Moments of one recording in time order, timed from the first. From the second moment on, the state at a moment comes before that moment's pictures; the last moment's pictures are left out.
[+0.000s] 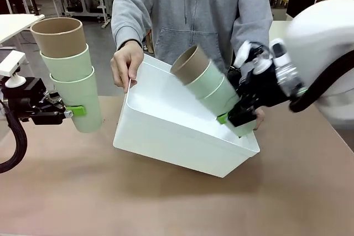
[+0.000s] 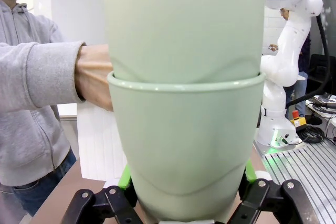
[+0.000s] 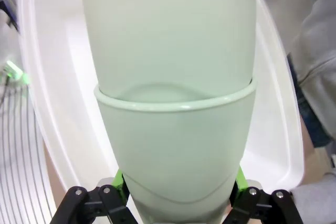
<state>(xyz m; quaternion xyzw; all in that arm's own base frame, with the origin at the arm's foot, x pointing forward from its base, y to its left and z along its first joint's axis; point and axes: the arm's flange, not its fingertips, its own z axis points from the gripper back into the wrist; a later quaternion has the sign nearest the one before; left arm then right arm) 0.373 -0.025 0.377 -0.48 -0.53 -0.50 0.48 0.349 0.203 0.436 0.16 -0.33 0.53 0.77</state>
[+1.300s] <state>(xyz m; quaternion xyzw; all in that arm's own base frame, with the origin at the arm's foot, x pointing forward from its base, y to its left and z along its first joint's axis) 0.373 -0.025 0.377 -0.48 -0.53 -0.50 0.48 0.365 0.276 0.368 0.11 -0.18 0.58 0.79</state>
